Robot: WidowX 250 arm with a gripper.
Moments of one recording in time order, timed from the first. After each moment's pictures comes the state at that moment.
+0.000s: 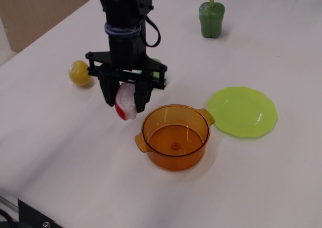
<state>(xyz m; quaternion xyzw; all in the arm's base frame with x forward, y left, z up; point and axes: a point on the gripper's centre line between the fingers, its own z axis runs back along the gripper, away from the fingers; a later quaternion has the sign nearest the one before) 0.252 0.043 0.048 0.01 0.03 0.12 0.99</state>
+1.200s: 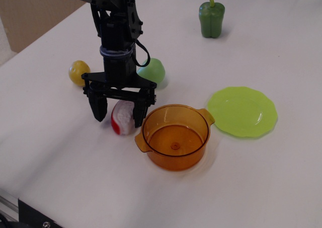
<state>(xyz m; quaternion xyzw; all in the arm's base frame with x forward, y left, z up) 0.254 0.060 0.010 0.00 0.07 0.16 0.99</state>
